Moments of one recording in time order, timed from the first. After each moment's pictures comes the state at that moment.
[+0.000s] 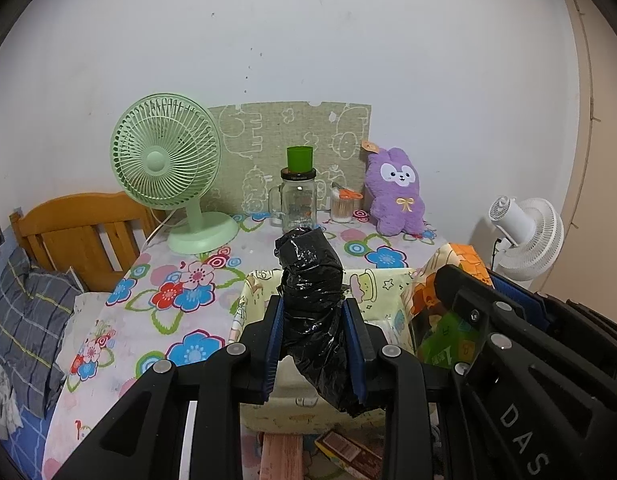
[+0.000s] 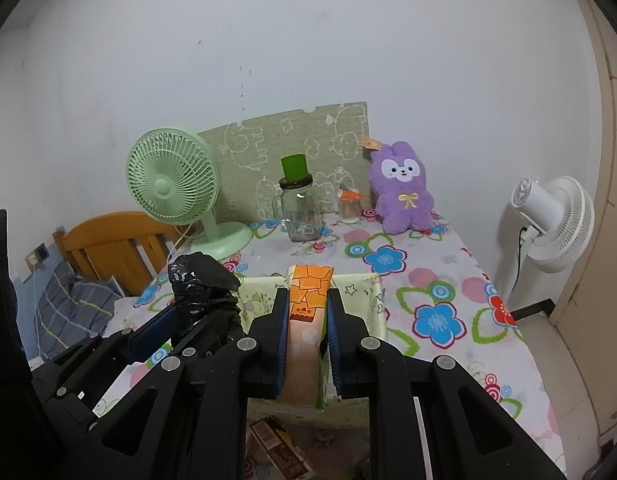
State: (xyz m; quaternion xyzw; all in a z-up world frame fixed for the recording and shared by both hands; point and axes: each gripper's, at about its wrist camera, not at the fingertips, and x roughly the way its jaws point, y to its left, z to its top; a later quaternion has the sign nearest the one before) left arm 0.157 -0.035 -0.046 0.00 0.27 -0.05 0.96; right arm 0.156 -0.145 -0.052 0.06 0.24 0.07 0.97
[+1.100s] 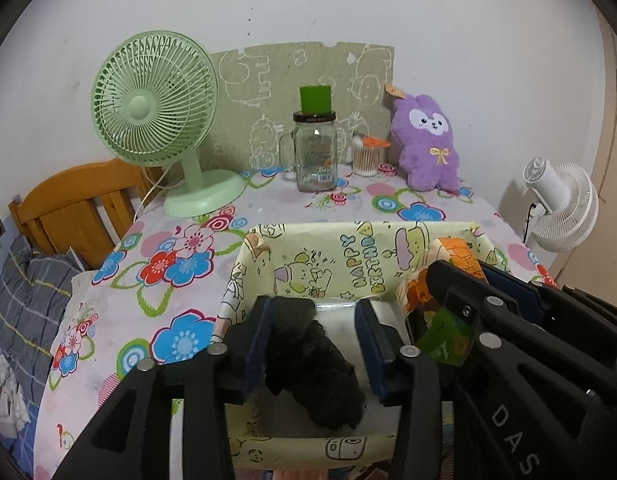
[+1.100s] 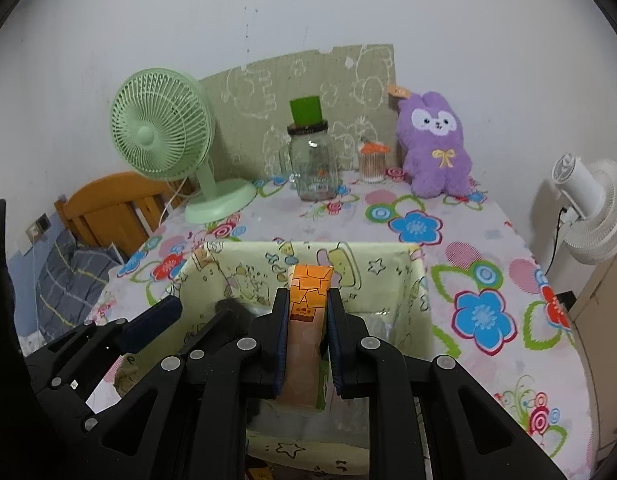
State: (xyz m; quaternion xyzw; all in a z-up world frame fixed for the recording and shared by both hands) left arm 0.215 -0.031 -0.106 0.02 0.33 -0.02 0.94; right arm 0.229 -0.135 -0.116 0.05 0.31 0.11 0.94
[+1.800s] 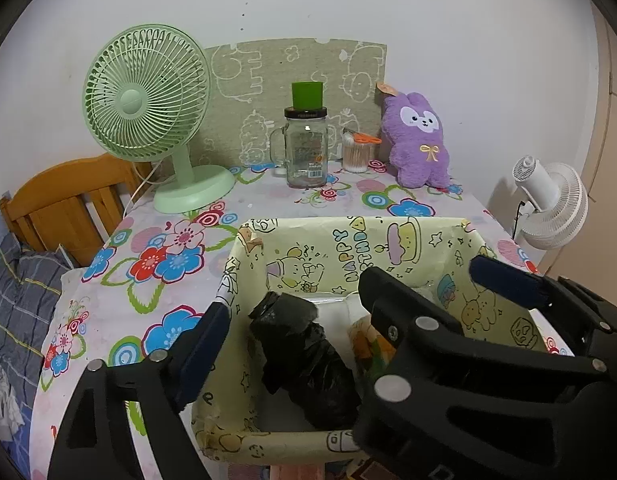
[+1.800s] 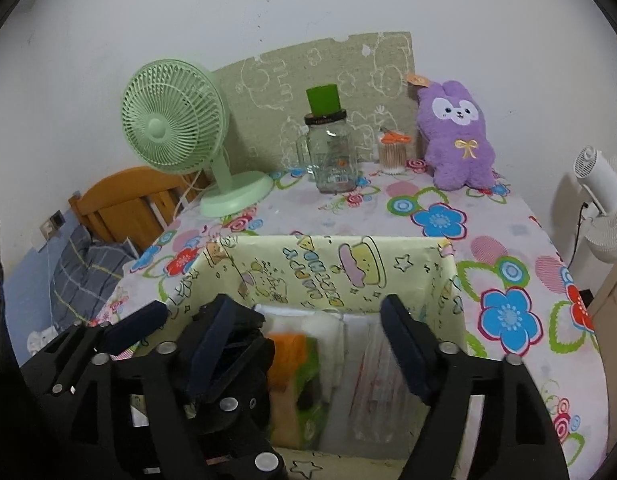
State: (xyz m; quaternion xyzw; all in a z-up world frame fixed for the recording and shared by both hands) left arm 0.213 -0.028 -0.105 0.01 0.34 -0.05 0.94; right arm 0.237 -0.131 -0.119 0.05 0.32 0.13 0.94
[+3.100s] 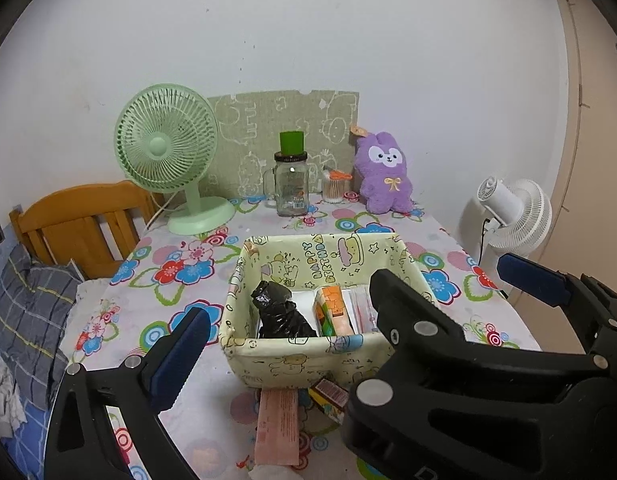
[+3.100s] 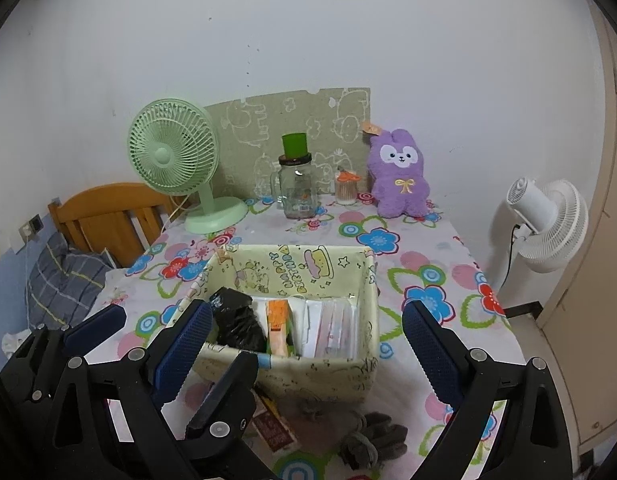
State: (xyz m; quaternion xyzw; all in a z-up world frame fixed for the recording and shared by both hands) left arm 0.113 -0.036 -0.056 0.01 0.28 -0.06 0.96; right arm 0.127 -0.141 -0.061 0.02 0.27 0.06 0.96
